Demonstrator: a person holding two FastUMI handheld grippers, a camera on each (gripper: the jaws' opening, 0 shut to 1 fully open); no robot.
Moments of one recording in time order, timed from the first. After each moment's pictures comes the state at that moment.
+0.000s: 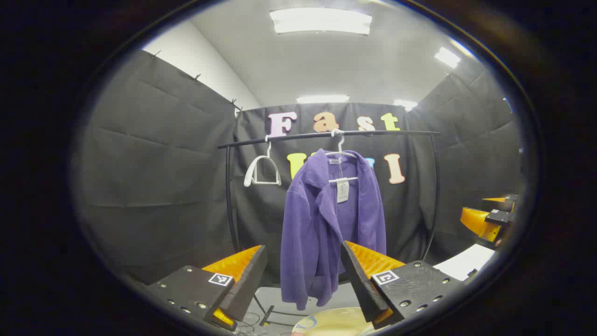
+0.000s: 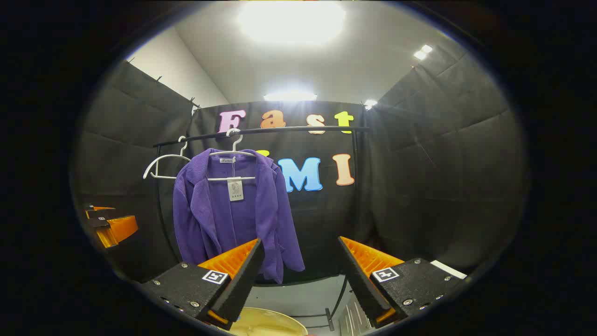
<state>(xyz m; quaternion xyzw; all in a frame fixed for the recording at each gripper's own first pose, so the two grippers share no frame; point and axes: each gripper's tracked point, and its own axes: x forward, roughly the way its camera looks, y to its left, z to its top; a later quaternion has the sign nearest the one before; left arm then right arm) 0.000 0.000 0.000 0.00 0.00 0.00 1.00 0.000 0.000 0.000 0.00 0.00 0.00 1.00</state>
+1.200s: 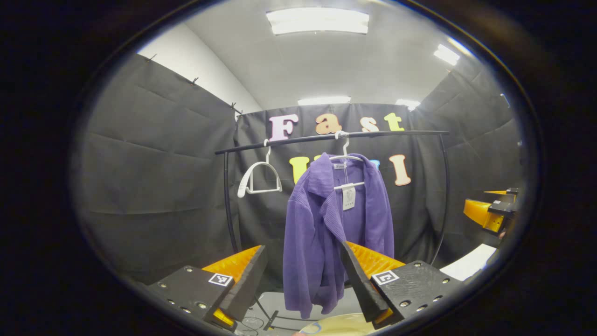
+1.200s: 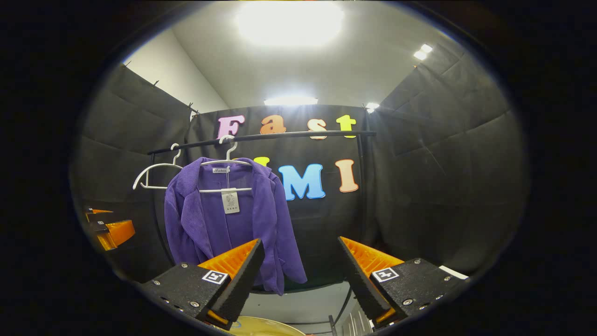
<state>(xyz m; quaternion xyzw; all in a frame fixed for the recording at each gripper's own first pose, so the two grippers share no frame) 0.052 0.003 0.018 0.01 -0.01 0.02 1.00 0.021 0.008 0.014 0.01 -0.02 0.01 1.00</state>
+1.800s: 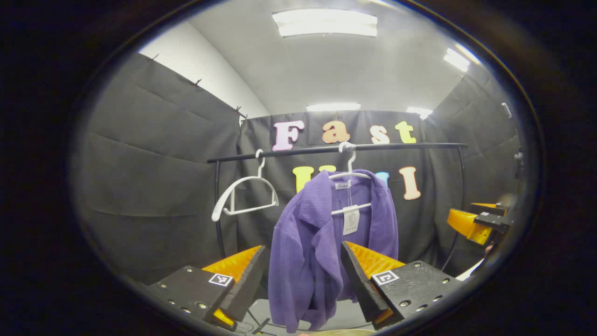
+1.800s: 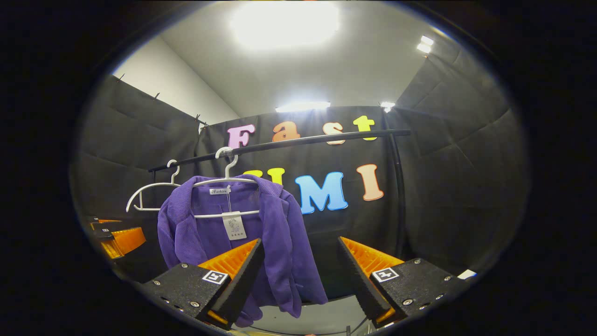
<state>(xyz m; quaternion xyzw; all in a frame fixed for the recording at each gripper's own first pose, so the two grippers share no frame) 0.140 -0.033 0.064 -0.01 -0.04 0.04 1.00 0.168 0.030 0.055 0.04 -0.05 0.08 0.99</state>
